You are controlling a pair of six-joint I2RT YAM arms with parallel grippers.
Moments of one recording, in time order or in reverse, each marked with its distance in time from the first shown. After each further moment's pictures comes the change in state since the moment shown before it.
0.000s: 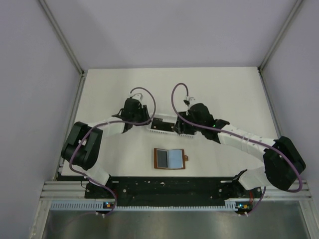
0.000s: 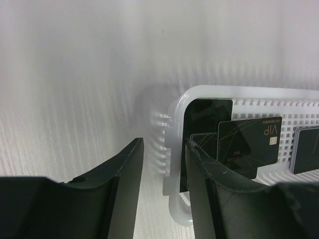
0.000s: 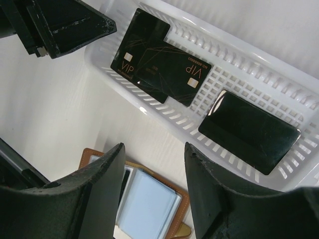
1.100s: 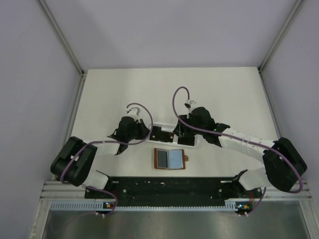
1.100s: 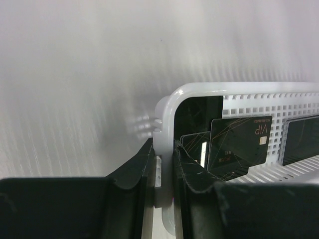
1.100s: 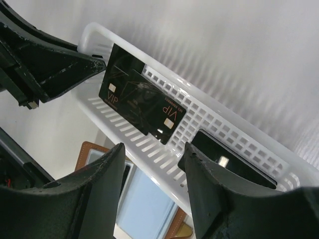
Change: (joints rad) left arm -0.047 -0.173 -0.352 0.339 0.057 -0.051; right arm 0.000 -0.017 -0.068 0.063 -0.023 0.010
